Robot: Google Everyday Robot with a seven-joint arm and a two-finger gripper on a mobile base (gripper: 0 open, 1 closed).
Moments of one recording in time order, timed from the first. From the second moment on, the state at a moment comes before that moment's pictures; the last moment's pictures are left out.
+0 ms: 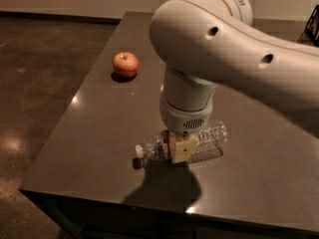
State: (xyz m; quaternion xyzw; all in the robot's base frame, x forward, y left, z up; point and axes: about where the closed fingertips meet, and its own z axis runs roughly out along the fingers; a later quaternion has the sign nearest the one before) arm 0.416 -0.038 0.846 -0.79 0.61 -0.01 0.06
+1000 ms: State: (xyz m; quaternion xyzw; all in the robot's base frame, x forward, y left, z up) arm 0.477 -0.058 0.913 -0.72 0.66 0.09 0.19
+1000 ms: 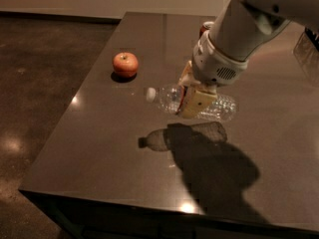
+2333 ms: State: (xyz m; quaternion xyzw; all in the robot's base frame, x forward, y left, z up) arm 0.520 -0.065 0.968 -0.51 0.68 0.25 0.47
